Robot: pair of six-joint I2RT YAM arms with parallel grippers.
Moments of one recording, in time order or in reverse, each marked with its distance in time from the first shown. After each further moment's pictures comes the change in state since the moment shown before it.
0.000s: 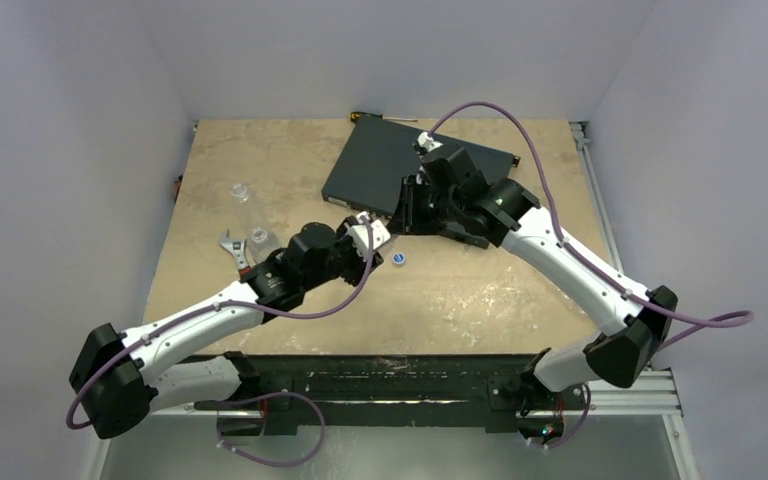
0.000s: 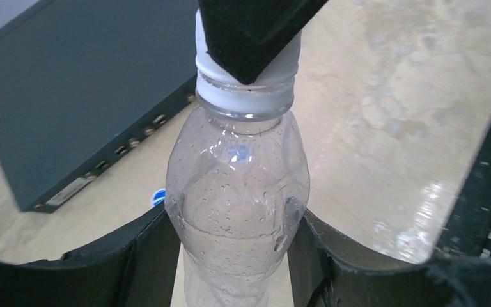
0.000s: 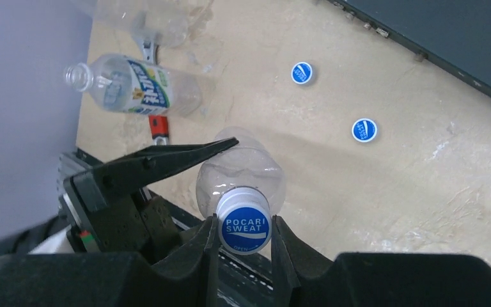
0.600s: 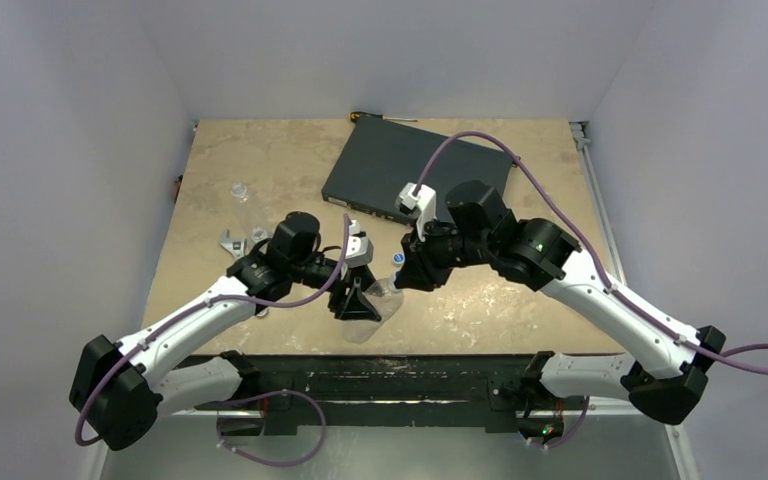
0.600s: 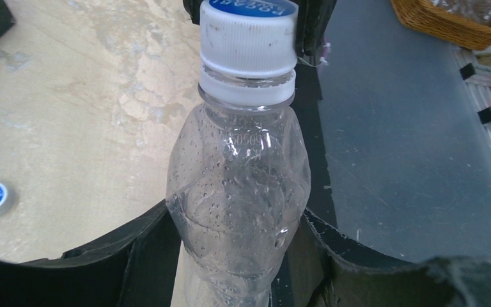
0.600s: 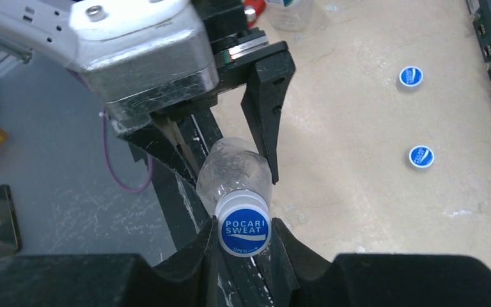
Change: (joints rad) left arm 0.142 0.014 0.002 -0.151 0.883 -0.091; right arm 0.111 -0.241 -0.163 -0.010 -0.275 -0.517
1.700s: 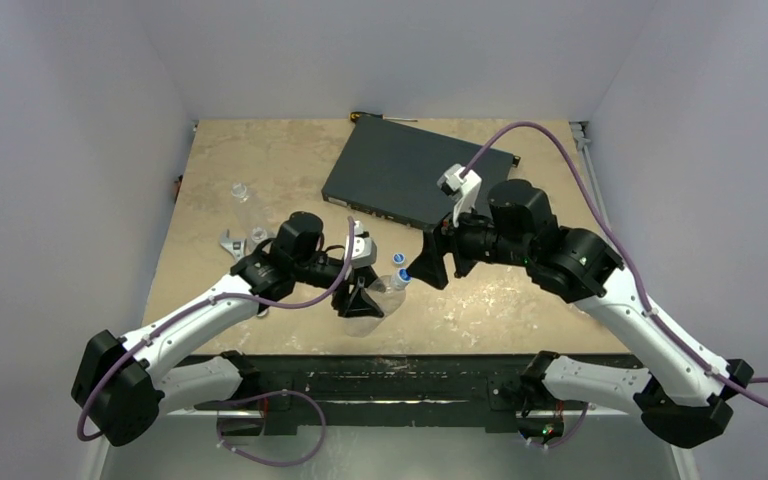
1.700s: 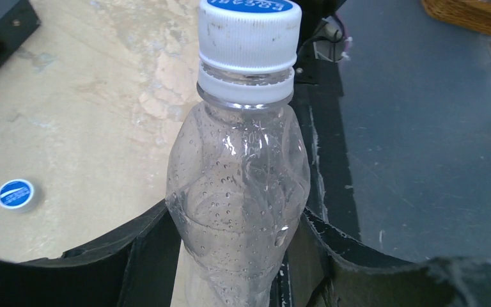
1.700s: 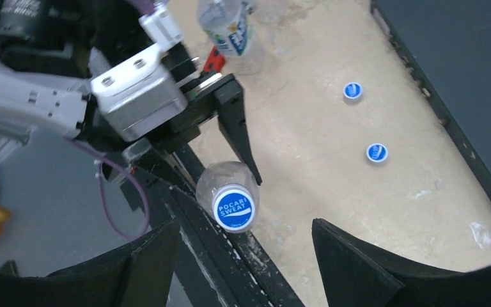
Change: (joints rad) left arm -0.013 0.016 0.000 0.014 -0.108 0.052; right arm -0.098 -0.125 0.003 0.004 0.138 0.175
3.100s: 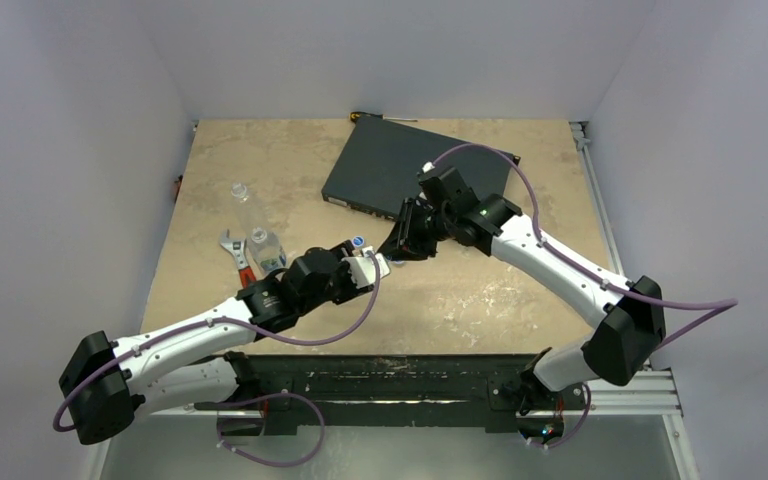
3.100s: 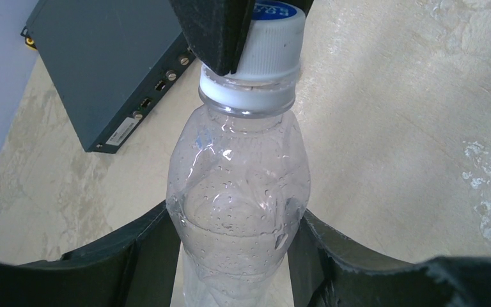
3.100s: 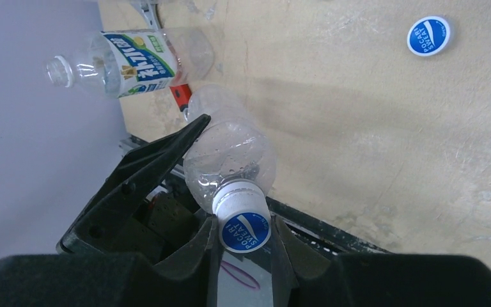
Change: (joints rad) left arm -0.254 -0.093 -0.116 0.059 -1.079 0.241; right arm -0.063 0.407 -0.055 0.141 -0.065 0.660
